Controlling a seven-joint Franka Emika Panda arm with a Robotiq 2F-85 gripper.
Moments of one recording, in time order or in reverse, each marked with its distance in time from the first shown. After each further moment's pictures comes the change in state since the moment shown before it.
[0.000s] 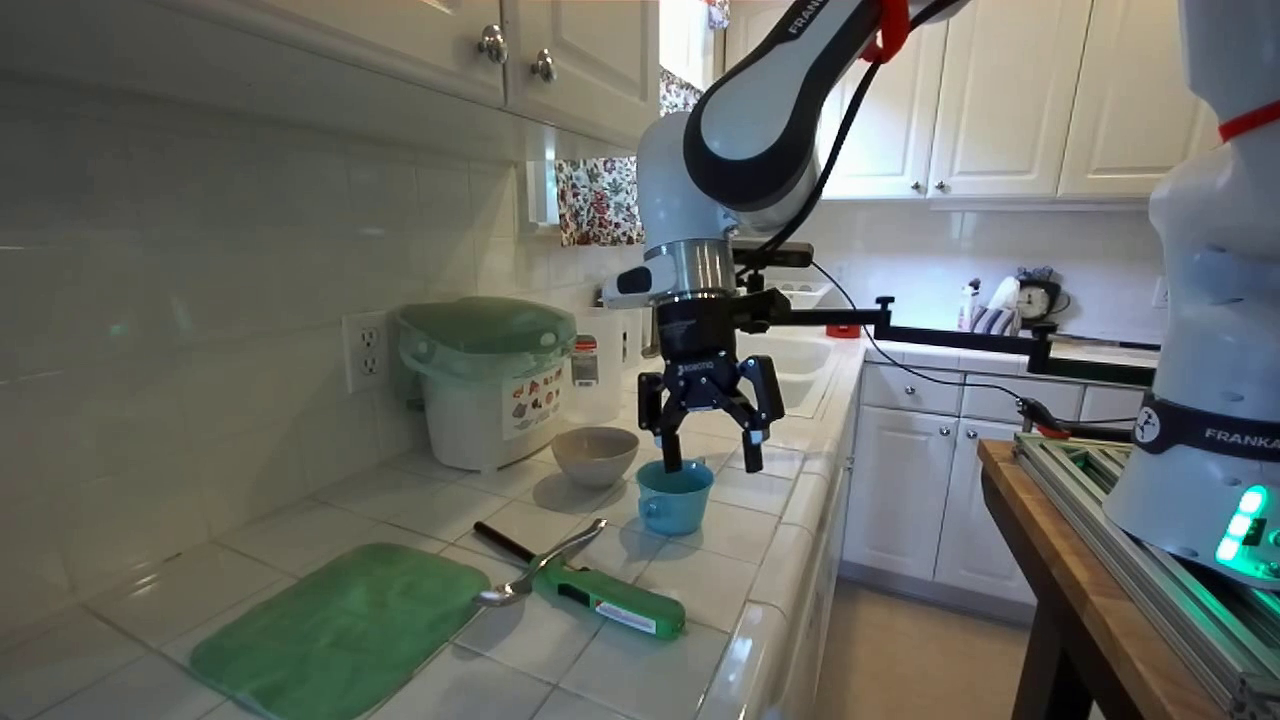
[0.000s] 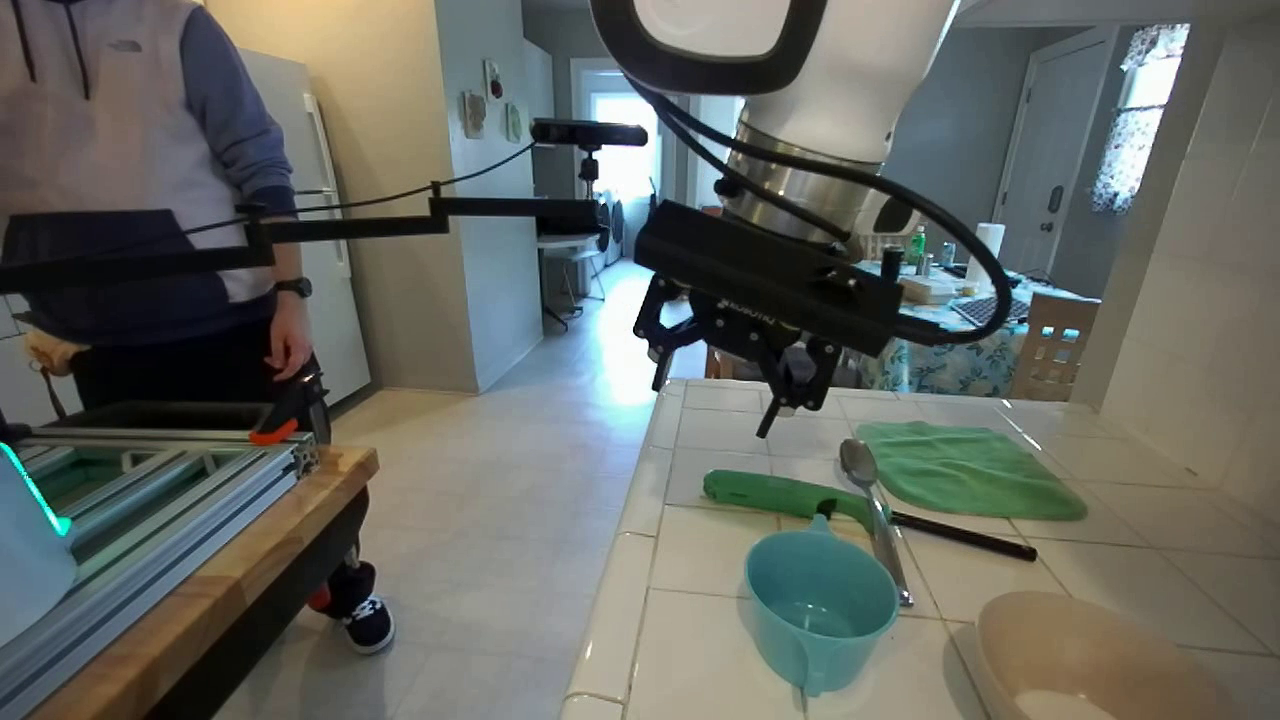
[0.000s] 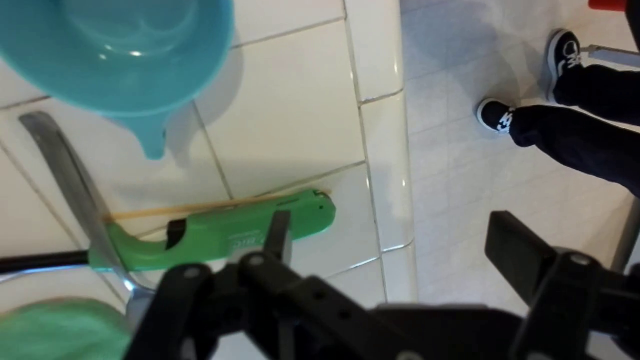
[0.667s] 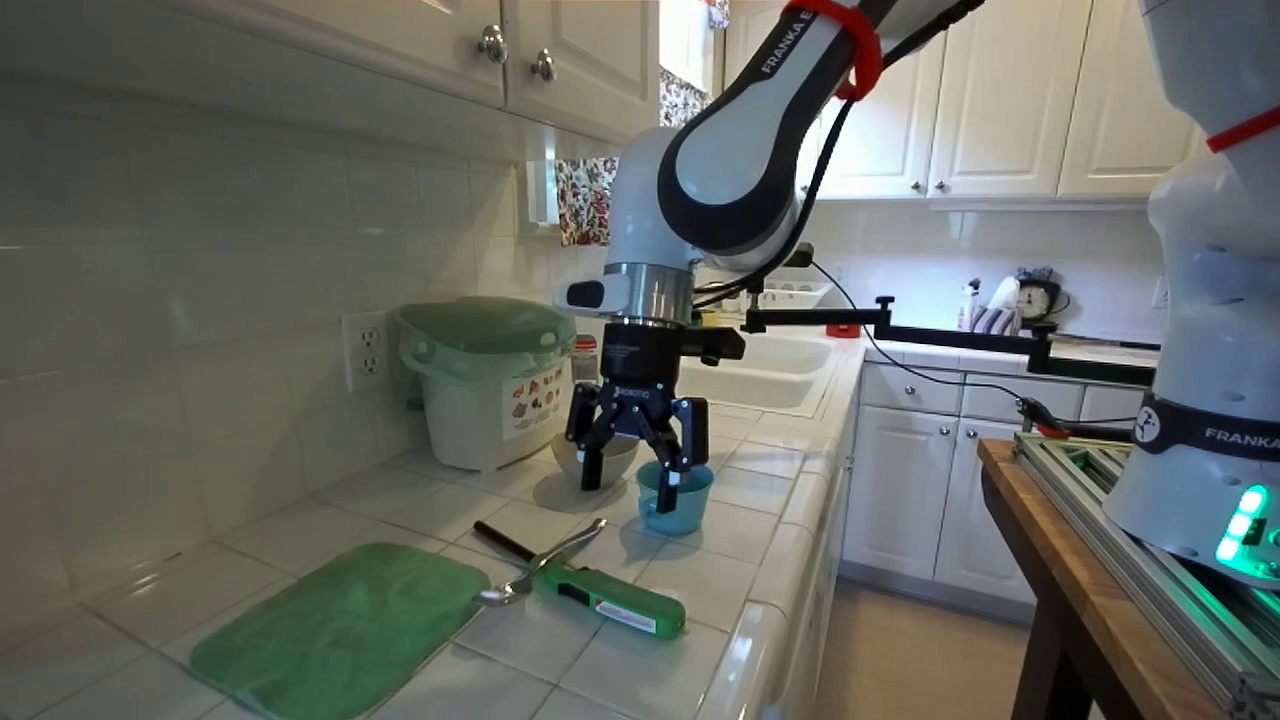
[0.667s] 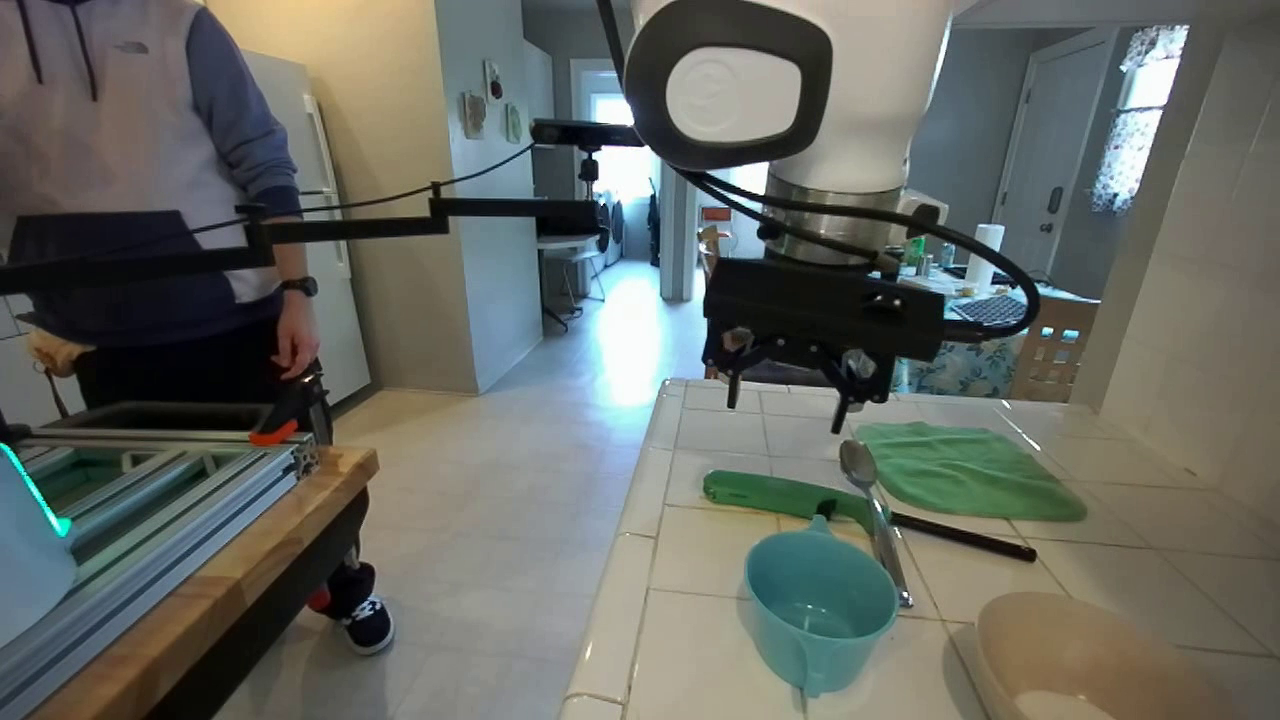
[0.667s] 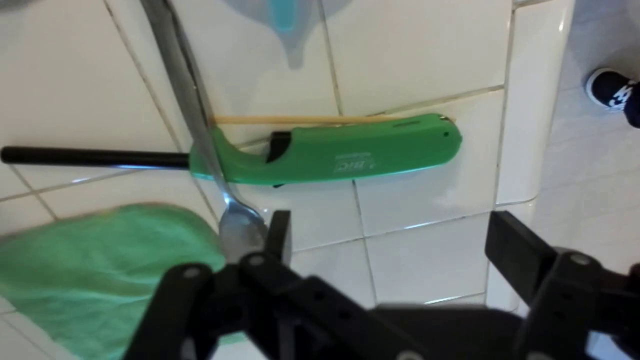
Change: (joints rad) arm 0.009 0.138 0.061 0.083 -0.004 0.285 0.008
